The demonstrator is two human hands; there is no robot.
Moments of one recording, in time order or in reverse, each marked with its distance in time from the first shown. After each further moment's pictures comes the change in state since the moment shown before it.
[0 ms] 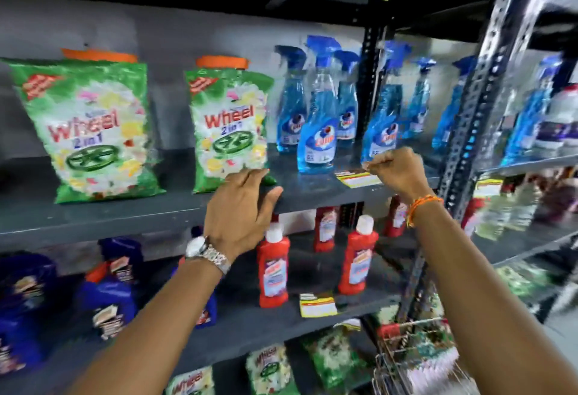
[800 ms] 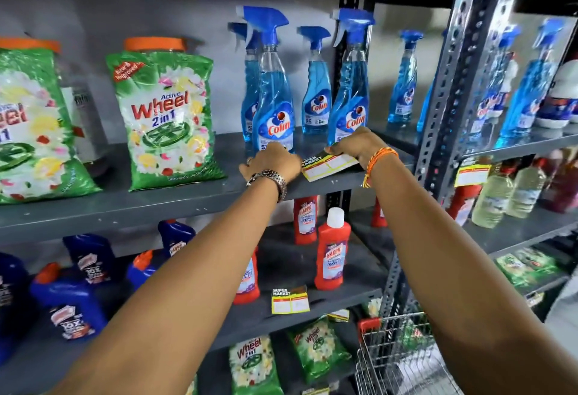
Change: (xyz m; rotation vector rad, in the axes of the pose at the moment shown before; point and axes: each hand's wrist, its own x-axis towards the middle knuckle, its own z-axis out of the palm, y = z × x) left_hand 0.121 0.124 0.108 -0.137 -0.336 -0.632; right_hand 0.077 0.021 -0.005 0.109 -0.320 0.228
